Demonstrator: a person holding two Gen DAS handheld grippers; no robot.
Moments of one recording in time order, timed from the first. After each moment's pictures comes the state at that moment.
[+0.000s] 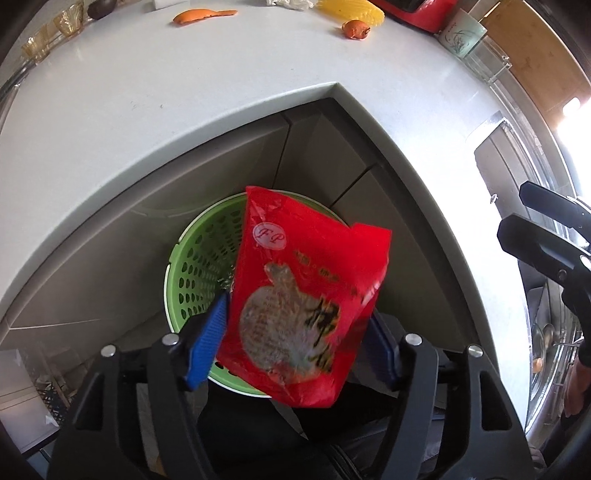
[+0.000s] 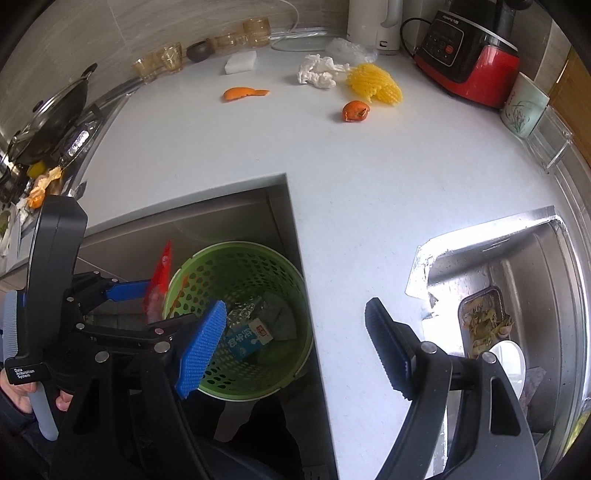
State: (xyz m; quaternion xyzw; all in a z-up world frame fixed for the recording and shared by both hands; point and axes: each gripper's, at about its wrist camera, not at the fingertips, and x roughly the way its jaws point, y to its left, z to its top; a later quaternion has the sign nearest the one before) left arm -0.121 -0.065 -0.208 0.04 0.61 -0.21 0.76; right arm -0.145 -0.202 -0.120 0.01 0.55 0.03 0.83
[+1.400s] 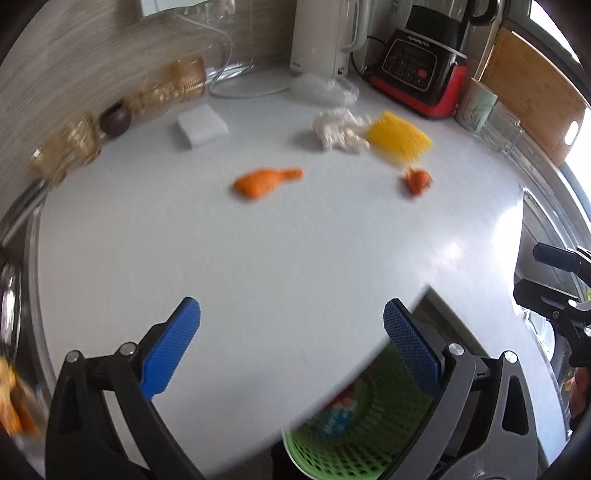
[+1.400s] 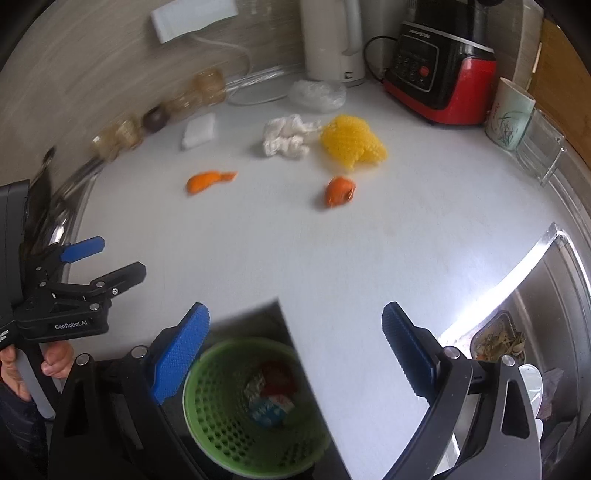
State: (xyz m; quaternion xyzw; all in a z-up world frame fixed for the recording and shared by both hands) left arm 0.046 -0.025 -0.130 0.10 0.48 -0.23 0.84; right arm -0.036 -0.211 -0.095 0.09 0.50 -0.05 0.86
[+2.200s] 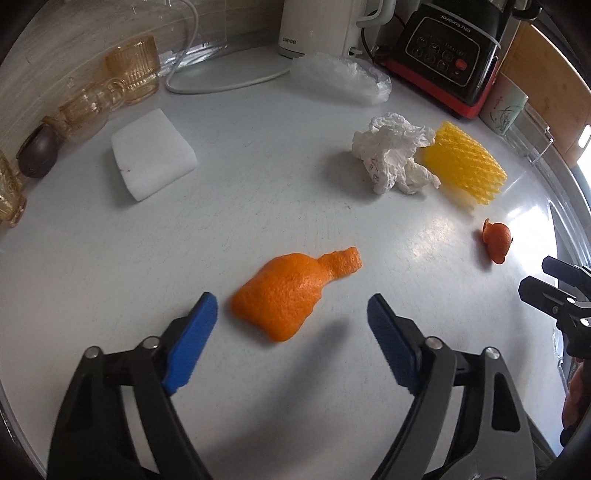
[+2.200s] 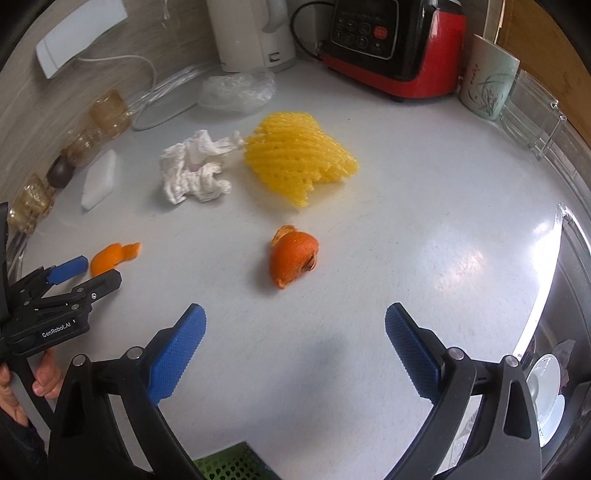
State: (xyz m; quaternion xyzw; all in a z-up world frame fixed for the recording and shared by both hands) left arm 0.189 -0.070 -0.190 0.11 0.51 -0.28 0.81; right arm 0.067 -0.253 -0.158 0.14 0.51 -0.17 0.83
